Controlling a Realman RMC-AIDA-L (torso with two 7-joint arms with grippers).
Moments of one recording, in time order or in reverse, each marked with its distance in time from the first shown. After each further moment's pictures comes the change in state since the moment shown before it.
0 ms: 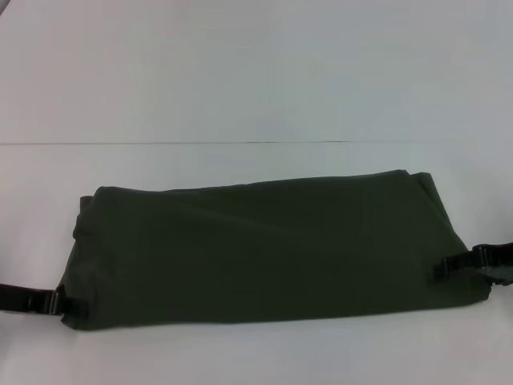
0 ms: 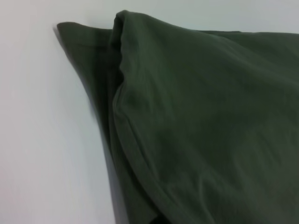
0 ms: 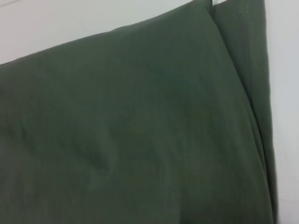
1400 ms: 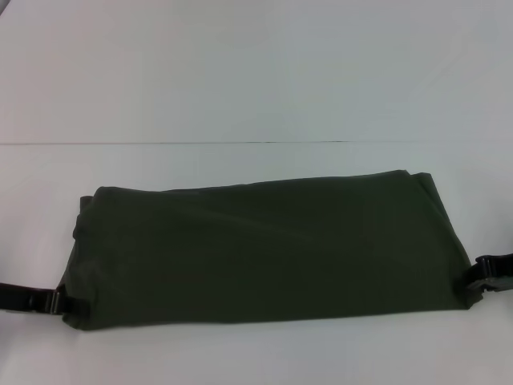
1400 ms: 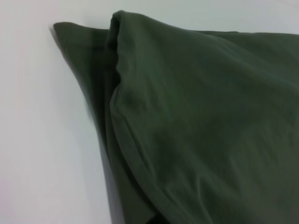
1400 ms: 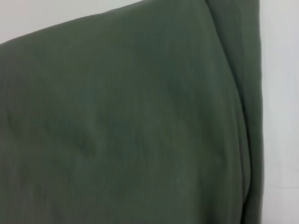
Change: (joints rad) left arm 0.000 -0.002 -0.002 0.006 0.000 0.007 -0.003; right arm -0.016 0.006 -0.027 -0.007 -0.013 0.005 -0.004
